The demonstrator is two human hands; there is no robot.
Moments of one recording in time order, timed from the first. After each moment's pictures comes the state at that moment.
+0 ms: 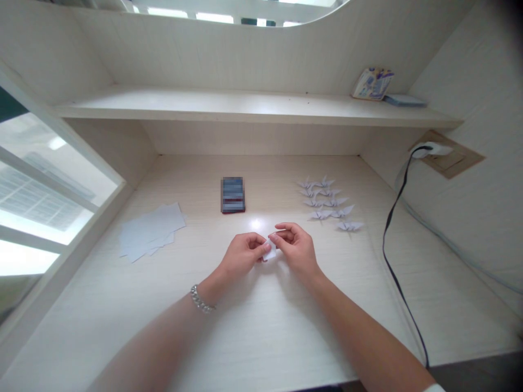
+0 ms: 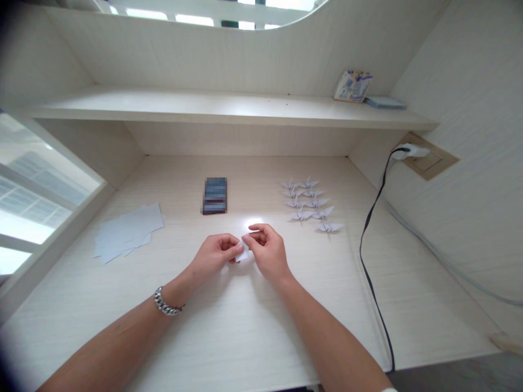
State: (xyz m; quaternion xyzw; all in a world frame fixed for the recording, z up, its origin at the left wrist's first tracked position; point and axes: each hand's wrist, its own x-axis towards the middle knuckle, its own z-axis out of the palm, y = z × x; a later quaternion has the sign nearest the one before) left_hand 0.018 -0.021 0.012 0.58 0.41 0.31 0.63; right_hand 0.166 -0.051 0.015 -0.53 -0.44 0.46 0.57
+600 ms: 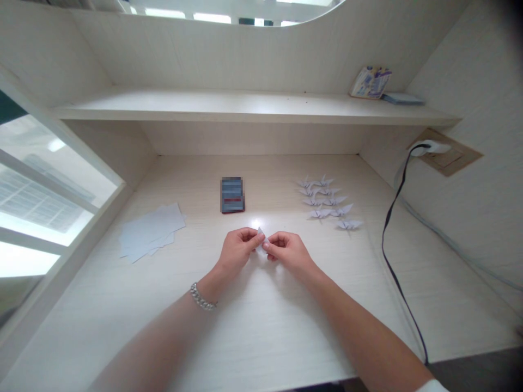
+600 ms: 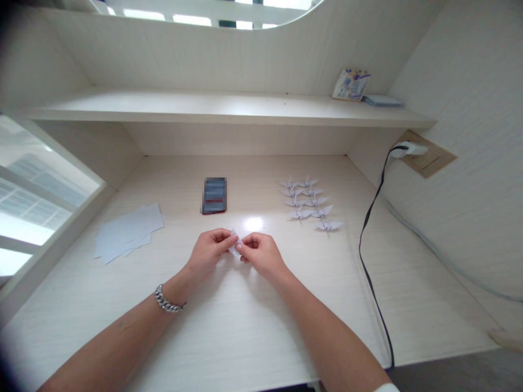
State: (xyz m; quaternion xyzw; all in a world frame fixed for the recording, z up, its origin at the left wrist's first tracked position) left_hand 0.015 -0.016 0.011 0.55 0.43 0.39 0.60; right_hand 0.163 -0.051 0.015 -0.55 -0.47 0.54 0.43
